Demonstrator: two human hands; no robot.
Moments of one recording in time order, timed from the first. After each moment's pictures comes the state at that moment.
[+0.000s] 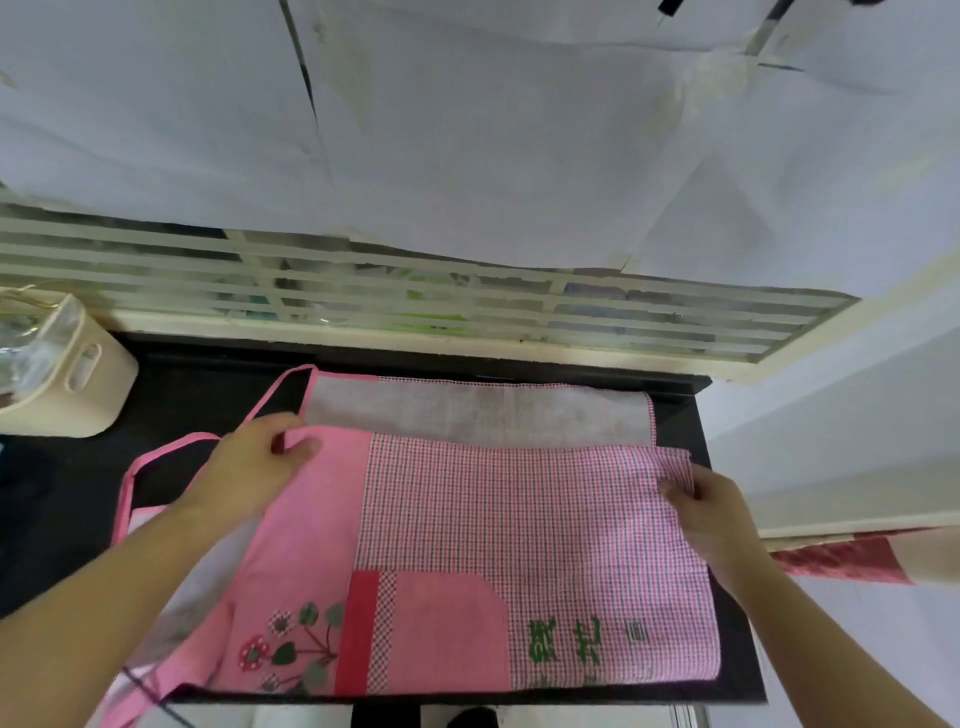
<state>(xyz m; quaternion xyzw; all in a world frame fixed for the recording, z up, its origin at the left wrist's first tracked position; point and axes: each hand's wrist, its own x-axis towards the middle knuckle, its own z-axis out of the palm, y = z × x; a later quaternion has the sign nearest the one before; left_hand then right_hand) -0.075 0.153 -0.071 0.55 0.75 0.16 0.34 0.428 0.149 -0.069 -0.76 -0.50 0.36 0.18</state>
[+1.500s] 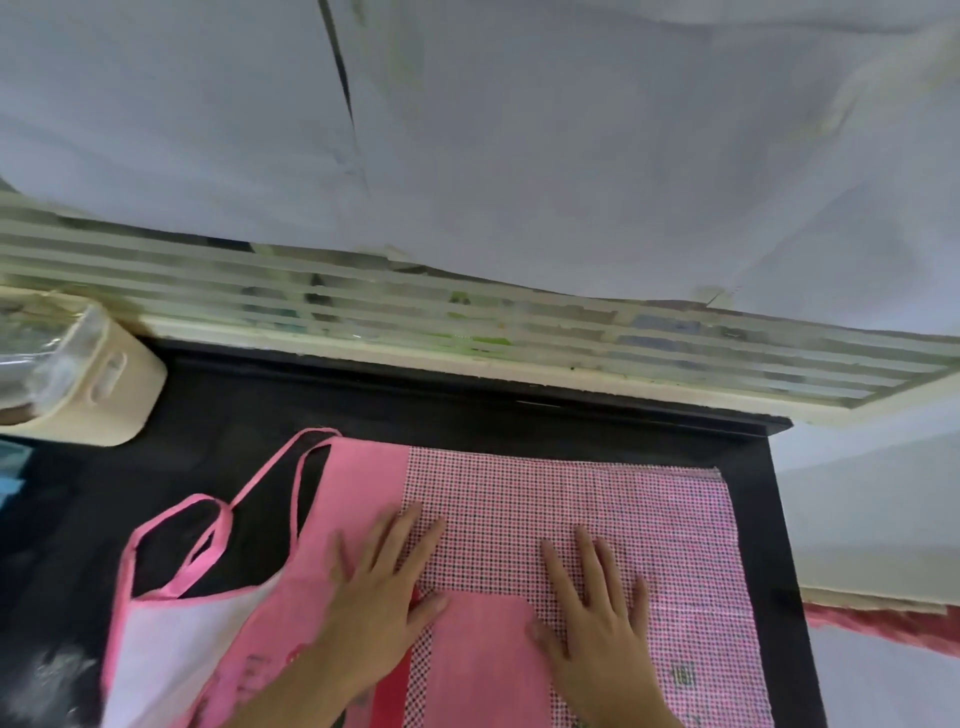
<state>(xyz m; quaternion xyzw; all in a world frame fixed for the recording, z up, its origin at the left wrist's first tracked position) 0.014 0.081 -0.165 0.71 0.65 -0.09 0.27 0.295 0.084 -0.158 -0.62 -0.73 0.25 -0.14</state>
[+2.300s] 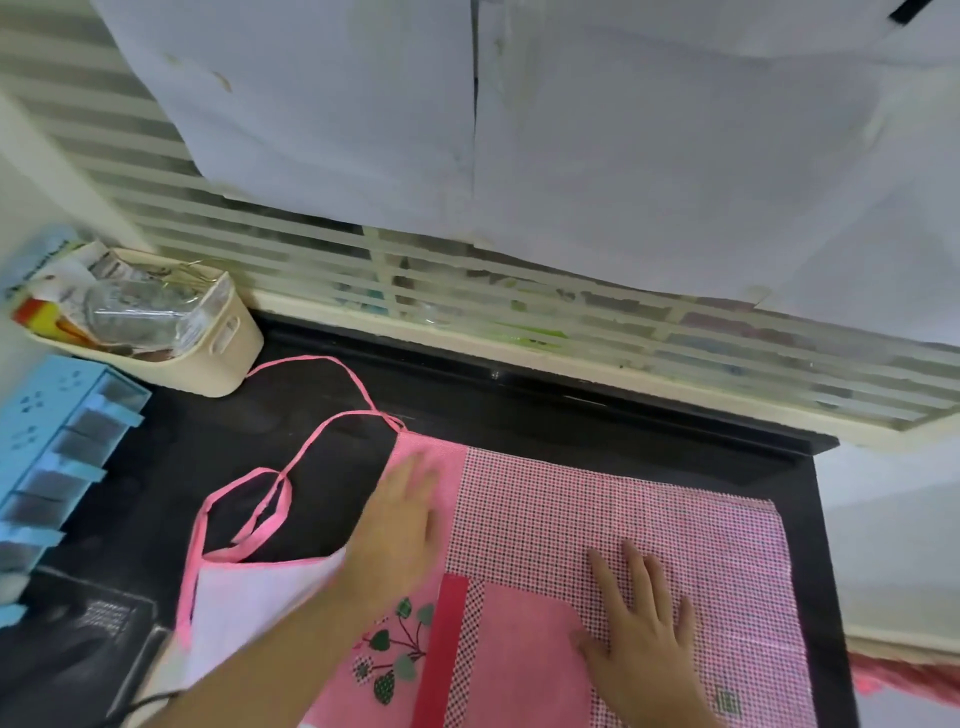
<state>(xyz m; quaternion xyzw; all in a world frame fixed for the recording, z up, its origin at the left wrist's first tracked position) -0.012 0.083 -0.142 0.67 0.71 0.07 0.17 0.299 0.065 -0.137 -0.63 -0.72 0.24 -0.18</state>
